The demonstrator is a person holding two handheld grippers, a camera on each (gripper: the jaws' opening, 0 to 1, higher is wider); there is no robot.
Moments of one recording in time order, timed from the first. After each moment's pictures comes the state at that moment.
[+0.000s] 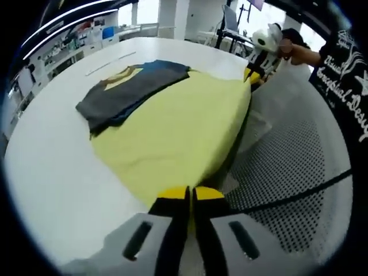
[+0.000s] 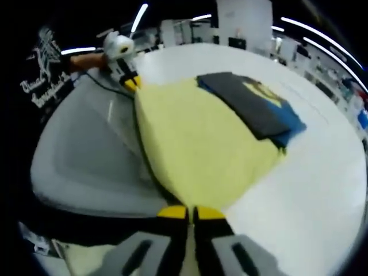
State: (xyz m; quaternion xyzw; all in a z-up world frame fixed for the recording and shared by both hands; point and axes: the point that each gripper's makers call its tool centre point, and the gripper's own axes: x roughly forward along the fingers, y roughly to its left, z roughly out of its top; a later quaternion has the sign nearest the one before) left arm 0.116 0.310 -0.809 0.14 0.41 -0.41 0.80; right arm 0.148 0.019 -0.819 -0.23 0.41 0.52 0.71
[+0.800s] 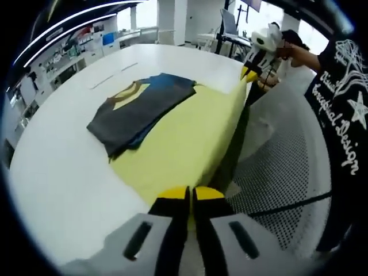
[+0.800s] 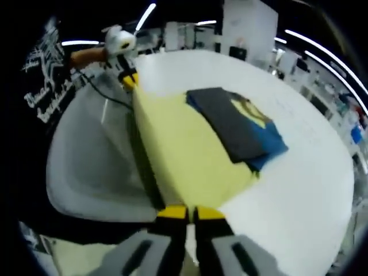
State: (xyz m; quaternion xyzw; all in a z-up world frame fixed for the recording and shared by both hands) left arm 0.139 0.315 -0.764 0.16 0.39 -0.40 0.81; right arm 0.185 0.019 -0.776 -0.26 0.36 0.50 0.74
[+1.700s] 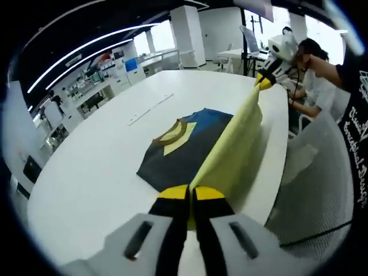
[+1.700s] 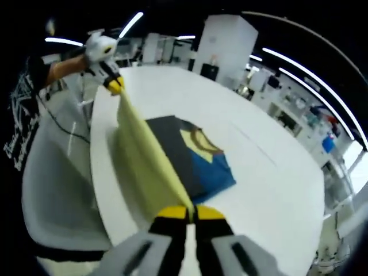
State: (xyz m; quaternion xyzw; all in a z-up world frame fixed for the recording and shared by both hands) left arm 0.263 0.332 -0.705 0.21 0.29 -0.32 0.88; right arm 0.295 0.029 -0.722 -0.27 0.28 0.41 0.83
